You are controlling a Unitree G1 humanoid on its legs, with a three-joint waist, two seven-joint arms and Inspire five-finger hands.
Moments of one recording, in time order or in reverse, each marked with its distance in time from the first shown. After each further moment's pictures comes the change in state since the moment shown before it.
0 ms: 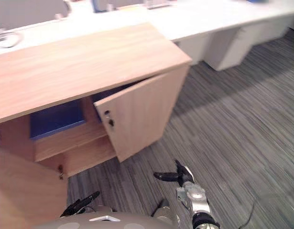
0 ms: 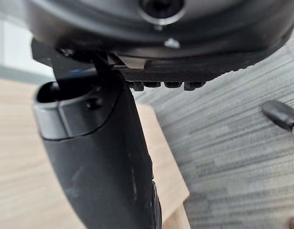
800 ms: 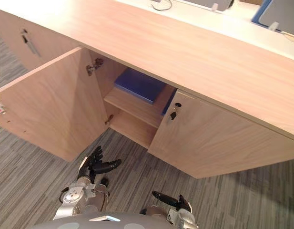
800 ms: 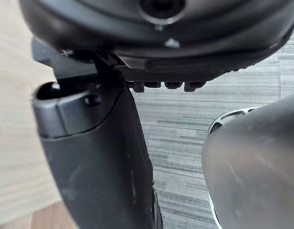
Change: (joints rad) left arm 0.091 -0.083 -0.246 -0.665 0.294 -0.013 0.005; right arm 0.067 0.146 -0.178 0.129 0.069 0.033 -0.118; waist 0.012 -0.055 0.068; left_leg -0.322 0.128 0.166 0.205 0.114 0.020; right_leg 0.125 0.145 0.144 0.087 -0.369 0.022
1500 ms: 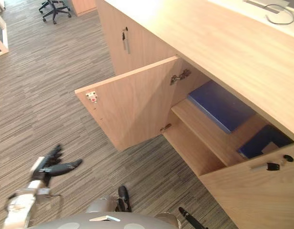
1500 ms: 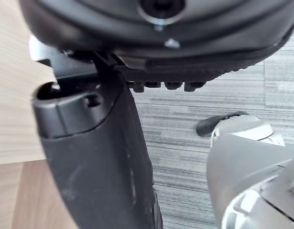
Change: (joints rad) left arm 0.034 0.338 0.514 -0.030 -0.048 0.038 -0.166; right arm 0.079 -0.087 -0.536 0.067 0.022 0.036 0.124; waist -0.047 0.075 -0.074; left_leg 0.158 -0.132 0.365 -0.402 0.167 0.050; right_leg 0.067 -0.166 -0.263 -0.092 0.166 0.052
